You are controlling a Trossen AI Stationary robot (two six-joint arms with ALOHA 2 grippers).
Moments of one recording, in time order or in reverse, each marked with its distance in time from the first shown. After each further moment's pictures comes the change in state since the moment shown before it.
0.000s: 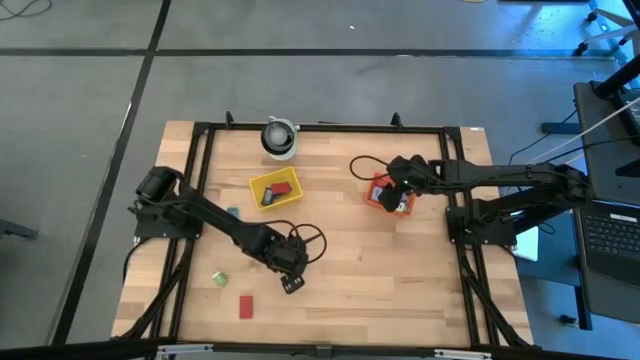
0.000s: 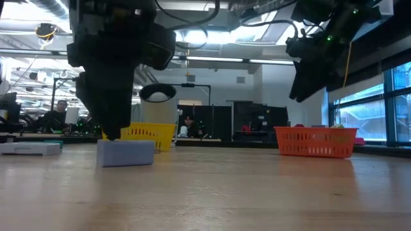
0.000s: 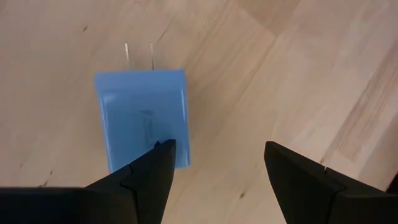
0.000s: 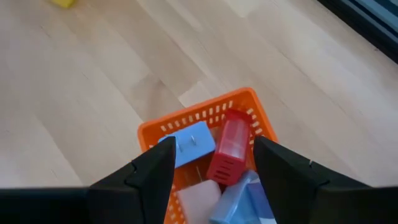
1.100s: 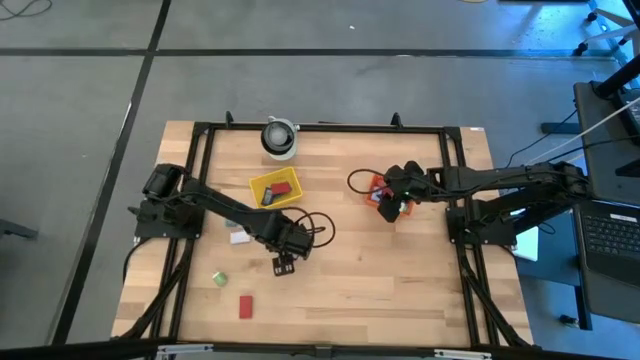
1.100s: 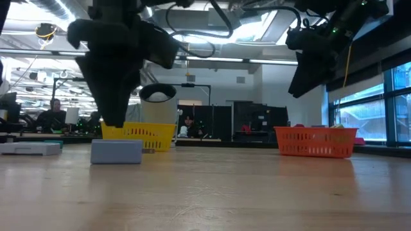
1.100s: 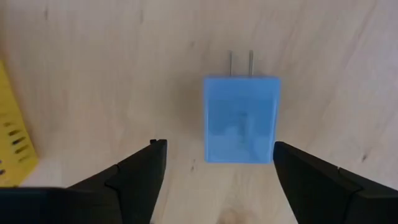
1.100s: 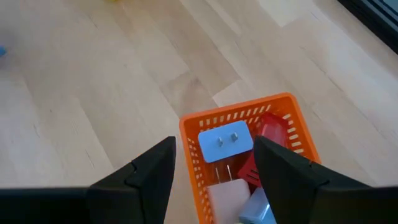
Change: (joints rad) left arm 0.107 0.030 0.131 -0.376 -0.050 0.427; right arm 0.110 0.000 0.000 0.034 0.007 -0.019
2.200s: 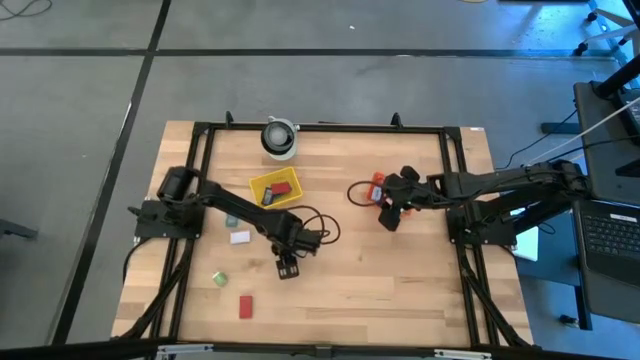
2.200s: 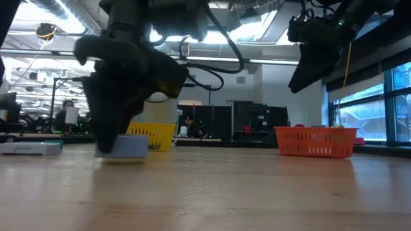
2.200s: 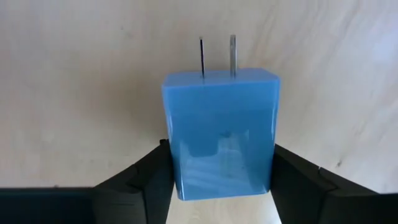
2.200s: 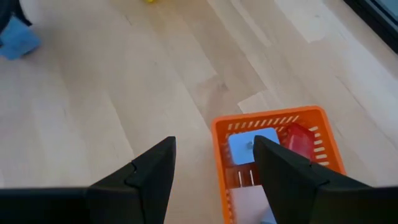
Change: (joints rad) left arm 0.054 0.106 0.000 0.088 0.212 0.042; right arm 0.097 0.000 0.000 0.034 0.021 -0.029
